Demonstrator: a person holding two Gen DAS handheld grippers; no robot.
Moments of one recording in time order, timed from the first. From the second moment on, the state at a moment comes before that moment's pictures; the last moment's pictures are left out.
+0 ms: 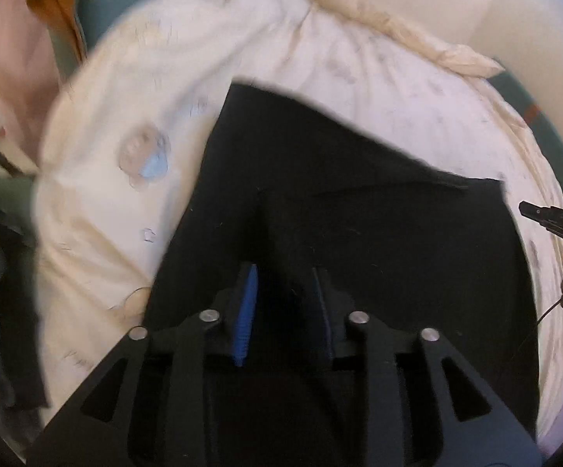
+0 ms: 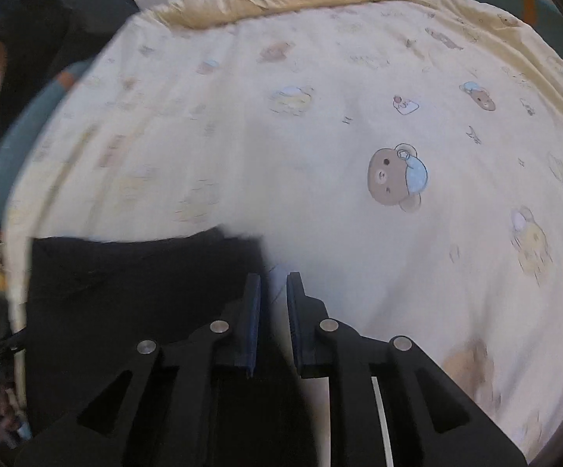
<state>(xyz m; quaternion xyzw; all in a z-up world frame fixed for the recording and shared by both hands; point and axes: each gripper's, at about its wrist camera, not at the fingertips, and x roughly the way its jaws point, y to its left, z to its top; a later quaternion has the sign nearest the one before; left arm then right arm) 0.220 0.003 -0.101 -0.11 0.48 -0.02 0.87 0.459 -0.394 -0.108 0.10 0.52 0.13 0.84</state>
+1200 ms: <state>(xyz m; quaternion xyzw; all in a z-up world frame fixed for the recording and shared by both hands) 0.042 -0.033 -0.047 -0.07 0.51 -0.10 0.85 0.045 -0.332 -0.098 0.37 0.60 0.20 0.68</state>
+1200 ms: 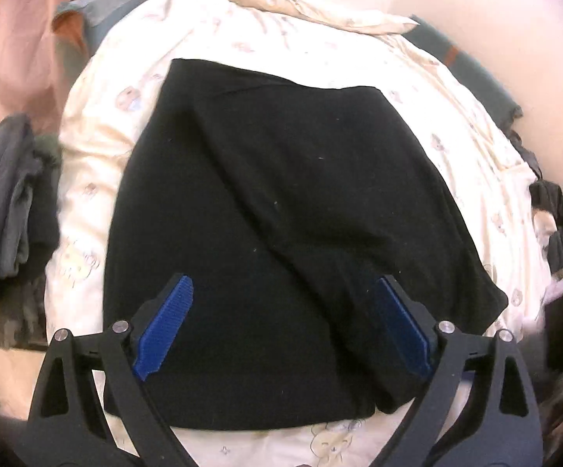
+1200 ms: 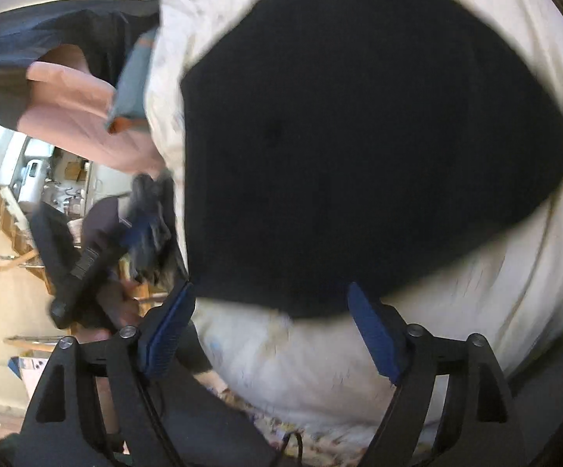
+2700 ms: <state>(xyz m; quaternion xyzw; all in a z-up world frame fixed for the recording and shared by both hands) 0.122 -0.098 -0.052 -0.04 0.55 -0.06 0.83 0.051 -0.374 -0.062 0.35 0.40 -0.01 0.85</state>
